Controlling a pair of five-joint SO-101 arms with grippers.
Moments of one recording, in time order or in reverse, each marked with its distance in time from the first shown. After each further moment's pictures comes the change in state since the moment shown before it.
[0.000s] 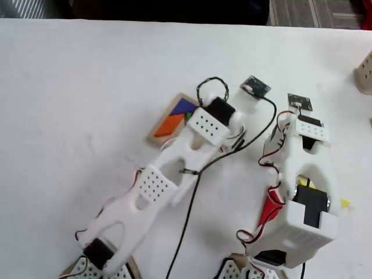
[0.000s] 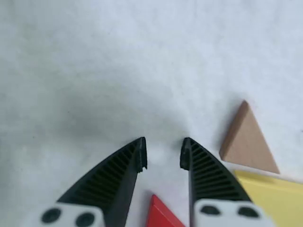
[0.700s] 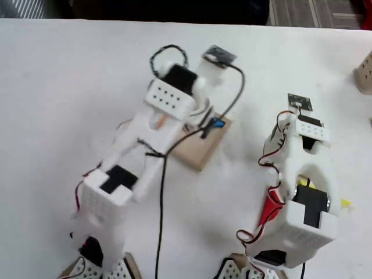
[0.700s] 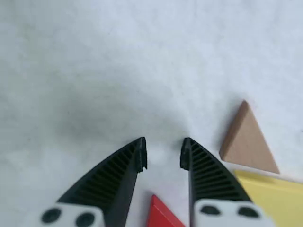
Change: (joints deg) left arm -10.0 -43.8 48.5 -1.2 -2.2; right arm 0.0 0.0 0.0 0.0 0.0
